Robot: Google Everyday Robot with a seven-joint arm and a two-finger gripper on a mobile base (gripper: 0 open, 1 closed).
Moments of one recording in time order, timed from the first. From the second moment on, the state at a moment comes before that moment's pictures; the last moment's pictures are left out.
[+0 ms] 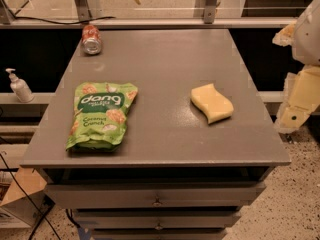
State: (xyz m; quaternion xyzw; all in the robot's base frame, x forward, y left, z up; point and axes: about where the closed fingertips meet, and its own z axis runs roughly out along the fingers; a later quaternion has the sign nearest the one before) arm 0.438 -0.217 0.977 -0.60 0.78 -0.03 0.16
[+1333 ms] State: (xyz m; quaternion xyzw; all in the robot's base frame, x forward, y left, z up) arm 0.422 -0.115 0.971 -0.65 0.71 0.11 0.24
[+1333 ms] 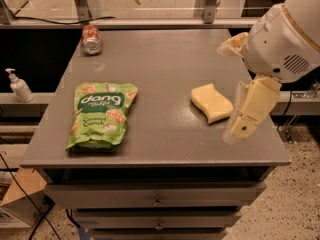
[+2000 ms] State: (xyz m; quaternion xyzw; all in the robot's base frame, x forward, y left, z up) arm 0.424 -0.077 0.954 -0.66 0.70 0.13 0.24
